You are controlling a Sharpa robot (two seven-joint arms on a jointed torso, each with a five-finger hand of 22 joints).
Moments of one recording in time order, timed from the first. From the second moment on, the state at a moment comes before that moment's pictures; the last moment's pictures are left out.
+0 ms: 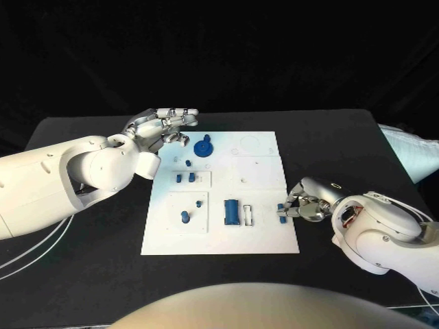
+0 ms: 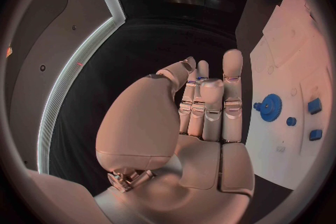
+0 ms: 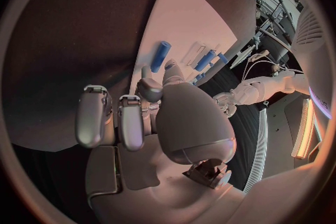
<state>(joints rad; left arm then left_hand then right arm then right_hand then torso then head) 1.20 -0.87 -0.05 1.54 0.10 -0.15 0.27 1.39 -0.13 0.43 -0.01 0.11 1.07 0.15 0.11 0.07 1.18 0.08 0.23 0.15 1.31 0.00 1.16 0.75 0.16 1.24 0.10 0.64 1.02 0.68 -1.09 0.24 1.92 -1.60 -0.27 -0.58 1.33 0.02 -0.23 0.24 0.27 1.12 0.07 0.18 0.30 1.37 -0.01 0.96 1.07 1.47 -0.07 1.46 1.31 0.08 1.39 0.04 1.38 1.21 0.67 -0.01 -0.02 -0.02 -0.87</state>
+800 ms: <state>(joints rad) 1.20 -0.87 -0.05 1.54 0.09 -0.15 0.27 1.39 -0.13 0.43 -0.01 0.11 1.07 0.15 0.11 0.07 1.18 0.08 0.23 0.15 1.31 0.00 1.16 0.75 0.16 1.24 0.10 0.64 1.02 0.67 -1.03 0.24 1.93 -1.86 -0.14 -0.58 1.49 0.01 -0.11 0.16 0.11 1.13 0.07 0.17 0.33 1.37 -0.01 0.95 1.08 1.47 -0.07 1.46 1.31 0.08 1.39 0.04 1.38 1.23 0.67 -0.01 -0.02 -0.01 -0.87</state>
